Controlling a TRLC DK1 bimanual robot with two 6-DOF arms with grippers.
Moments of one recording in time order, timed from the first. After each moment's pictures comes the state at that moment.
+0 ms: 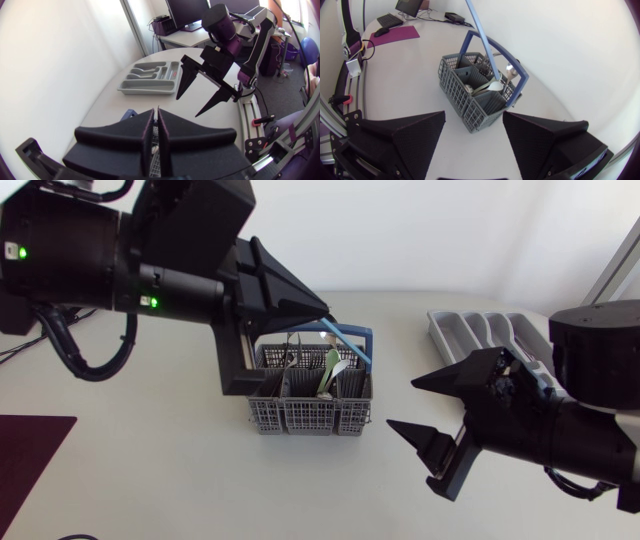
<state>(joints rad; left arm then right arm) -0.71 1.26 1.25 -0.52 0.37 0.56 0.64 0.84 0.62 -0.34 -0.07 -0.38</state>
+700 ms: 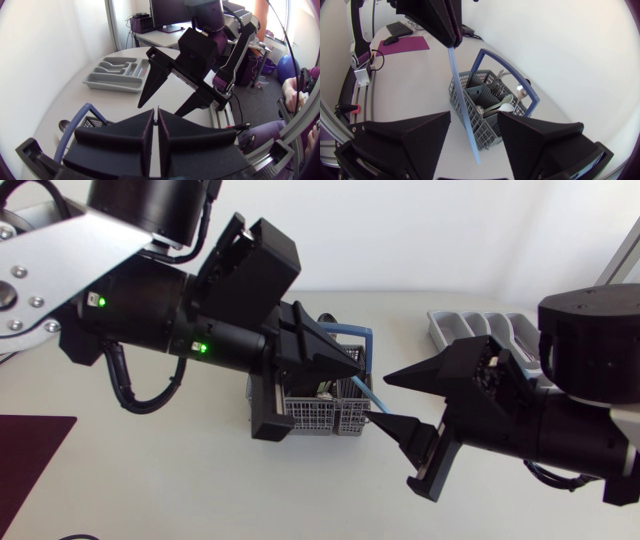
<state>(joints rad) -0.74 1.34 1.19 -0.48 0.55 0.44 0.72 0.90 0.66 -0.26 -0.10 -0.36</state>
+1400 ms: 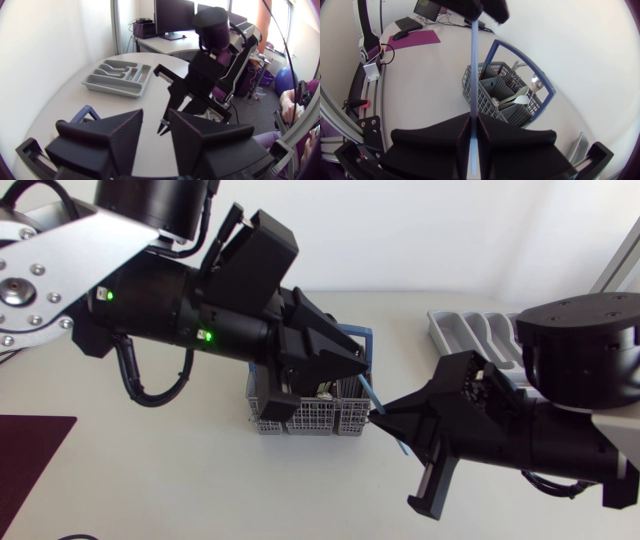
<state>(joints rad) -0.71 1.35 1.19 -0.42 0.60 0.36 0.73 0.91 0.66 -0.33 -0.15 -0.34</state>
